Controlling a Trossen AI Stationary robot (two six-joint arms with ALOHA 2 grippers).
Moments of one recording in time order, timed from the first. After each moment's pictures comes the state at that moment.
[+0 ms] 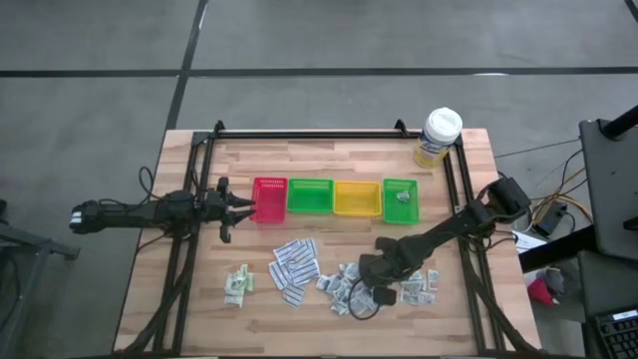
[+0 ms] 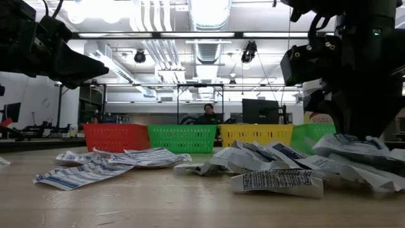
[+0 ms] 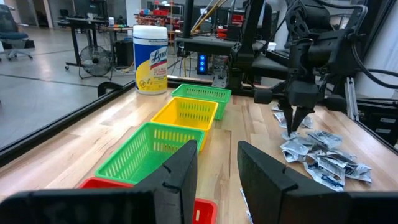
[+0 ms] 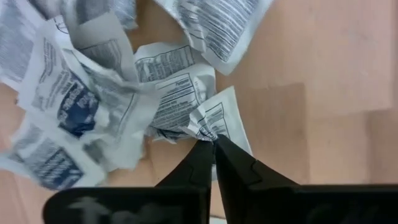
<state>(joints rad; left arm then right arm) 0.02 0.15 0.01 0.04 -0.13 -0.09 0.44 1.77 1.01 -0.59 0.03 0.62</state>
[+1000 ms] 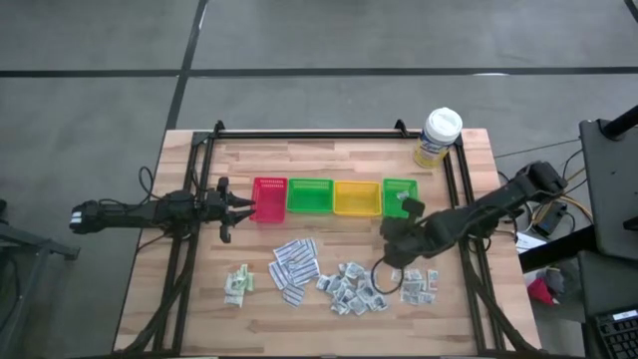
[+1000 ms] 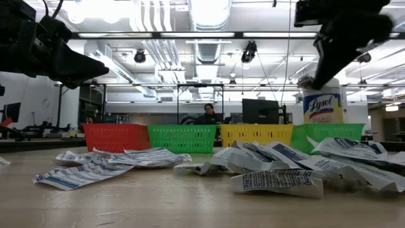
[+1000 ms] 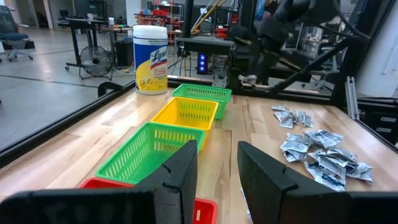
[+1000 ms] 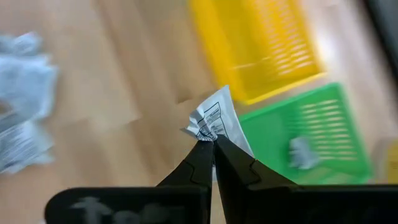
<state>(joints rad) 0.02 0.15 0.01 0.04 -0.13 -0.08 0.40 1.42 1.01 -0.97 0.54 0.71</state>
